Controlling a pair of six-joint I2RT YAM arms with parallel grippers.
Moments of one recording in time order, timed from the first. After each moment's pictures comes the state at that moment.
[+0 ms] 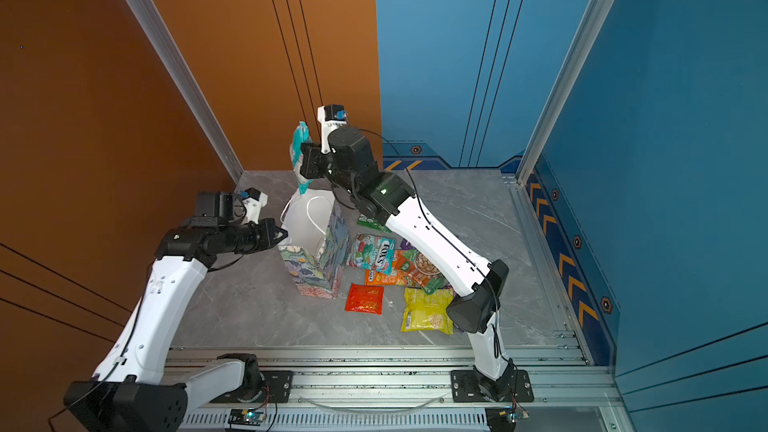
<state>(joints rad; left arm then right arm) -0.03 1.16 1.24 -0.94 0.45 -0.29 0.88 1.97 2.32 -0.43 0.08 0.51</state>
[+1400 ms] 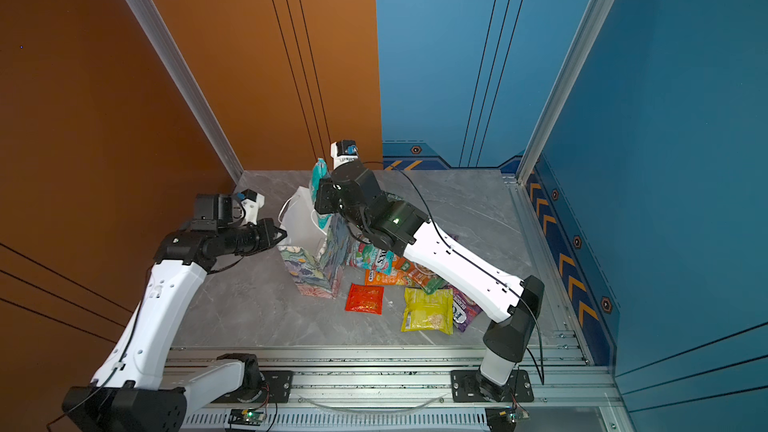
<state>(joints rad) -0.03 1.13 1.21 -0.91 0.43 -0.36 0.96 1.71 1.90 -0.45 0.25 0.56</state>
